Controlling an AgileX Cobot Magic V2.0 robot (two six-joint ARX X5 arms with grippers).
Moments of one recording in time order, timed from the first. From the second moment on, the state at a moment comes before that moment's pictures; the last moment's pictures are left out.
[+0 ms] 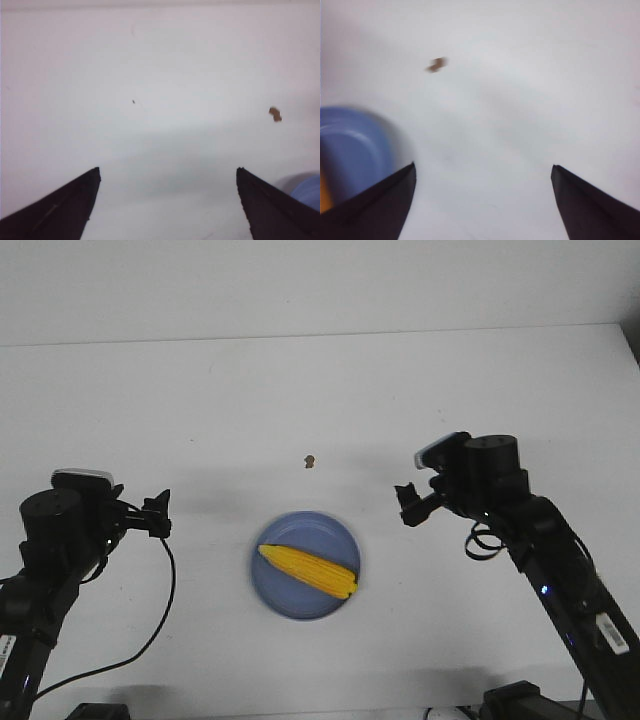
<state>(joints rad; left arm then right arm) -0.07 0.98 0.97 -0.37 0.16 0.01 0.18 1.21 1.11 -0.62 -0.26 -0.14</state>
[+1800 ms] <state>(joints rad) -0.07 0.47 0.53 -0.11 0.08 -0.07 0.04 0.17 0.47 -0.31 0.03 0.03</state>
